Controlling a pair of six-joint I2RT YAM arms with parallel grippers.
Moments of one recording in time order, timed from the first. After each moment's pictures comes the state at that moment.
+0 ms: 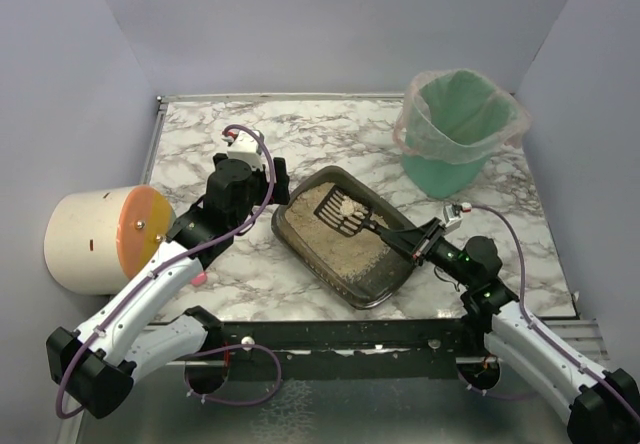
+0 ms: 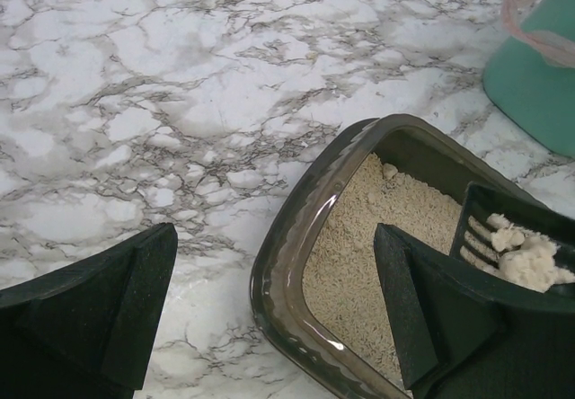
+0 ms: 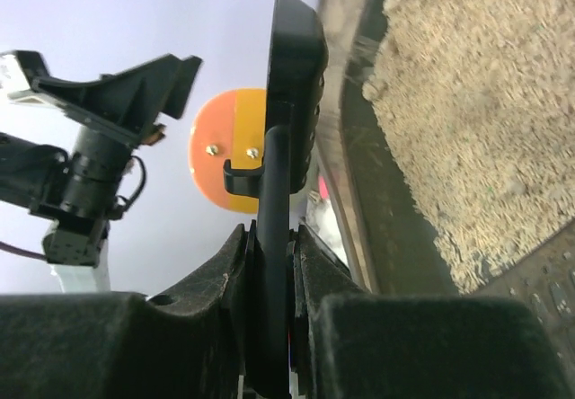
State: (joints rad) left arm -0.58 0.96 0.89 -0.28 -0.31 -0.26; right arm 0.45 0.60 0.10 0.43 -0.37 1.33
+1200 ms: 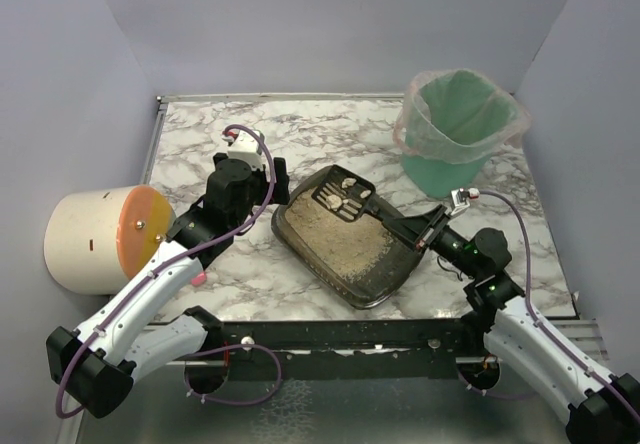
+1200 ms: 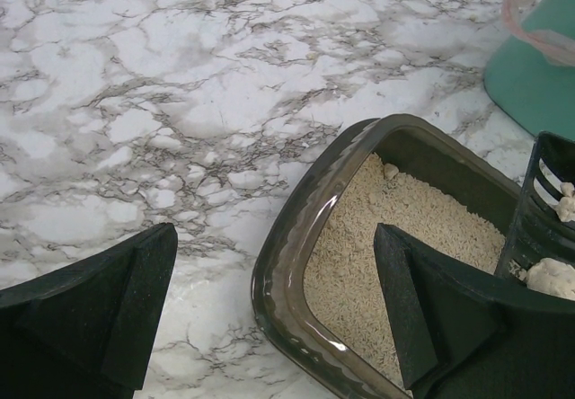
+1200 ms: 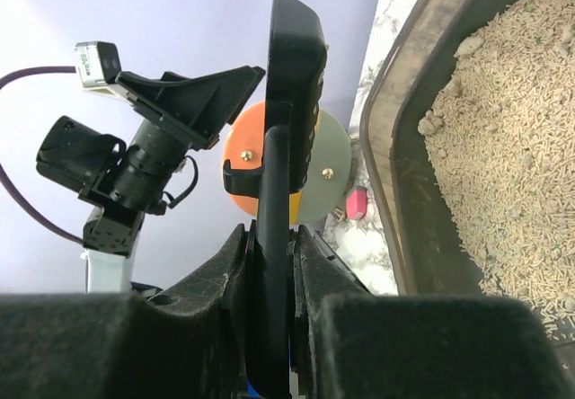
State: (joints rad) left arm -0.58 0.96 0.89 -0.28 -0.31 -0.26; right arm 0.45 0.59 0.22 0.43 -0.39 1.29
